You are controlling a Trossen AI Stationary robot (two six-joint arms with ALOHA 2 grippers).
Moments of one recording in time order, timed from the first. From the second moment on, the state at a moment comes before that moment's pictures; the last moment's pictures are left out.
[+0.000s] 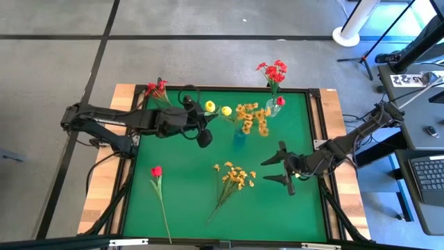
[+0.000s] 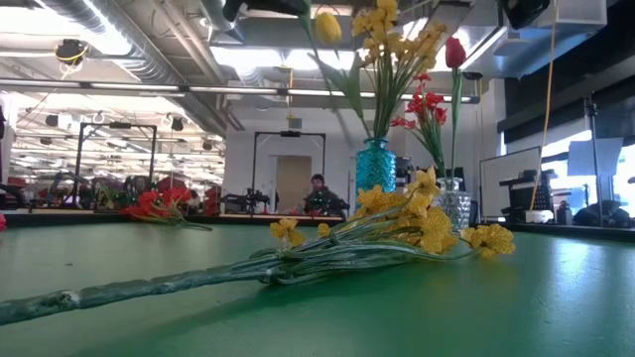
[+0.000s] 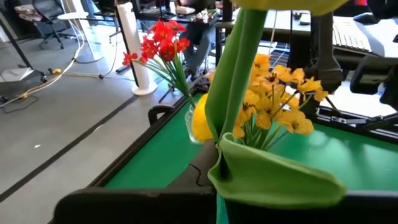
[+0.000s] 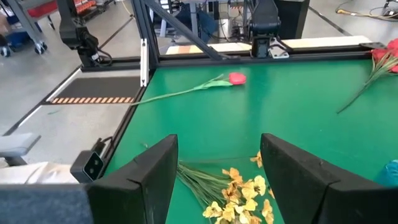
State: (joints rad) left arm -0.05 1.31 1.16 -0.21 -0.56 -0.15; right arm 0.58 1.00 0.72 -0.04 0.41 0.26
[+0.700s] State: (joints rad) left arm -0.23 1.28 1.27 -0.33 -0.62 -0.20; right arm 0.58 1.02 0.72 -0.06 0.41 0.26
